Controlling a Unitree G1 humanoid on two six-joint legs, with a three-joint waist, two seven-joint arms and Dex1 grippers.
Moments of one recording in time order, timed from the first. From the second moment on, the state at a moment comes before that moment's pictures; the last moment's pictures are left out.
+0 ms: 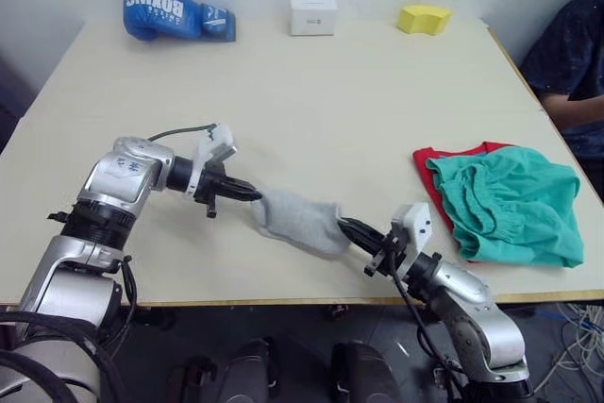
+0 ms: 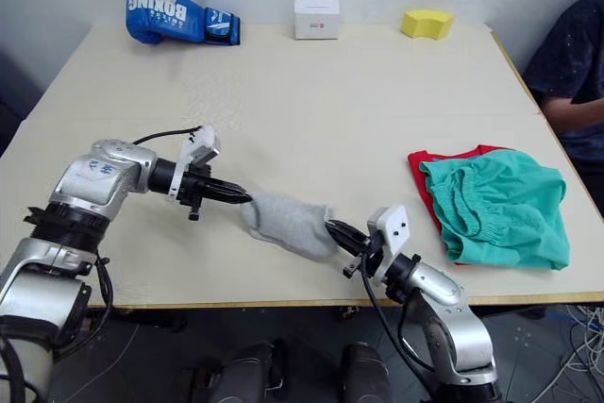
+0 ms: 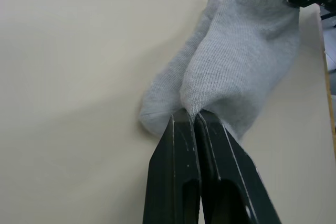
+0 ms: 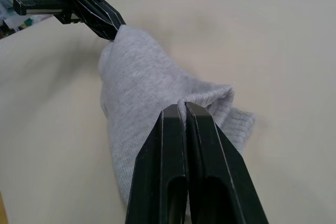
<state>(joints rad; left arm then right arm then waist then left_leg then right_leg) -0.94 0.71 -0.32 0.51 -0.25 0.61 -1.31 -0.01 -0.24 0.02 -0.39 0.37 0.41 0.66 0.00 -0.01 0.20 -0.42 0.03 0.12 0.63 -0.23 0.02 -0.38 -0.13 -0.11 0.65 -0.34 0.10</state>
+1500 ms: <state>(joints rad) -0.41 0.41 -0.10 0.17 -0.16 0.15 -0.87 -0.26 -0.28 0.30 -0.04 0.11 0.11 0.57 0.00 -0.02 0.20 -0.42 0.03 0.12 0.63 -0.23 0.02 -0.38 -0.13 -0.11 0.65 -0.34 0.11</state>
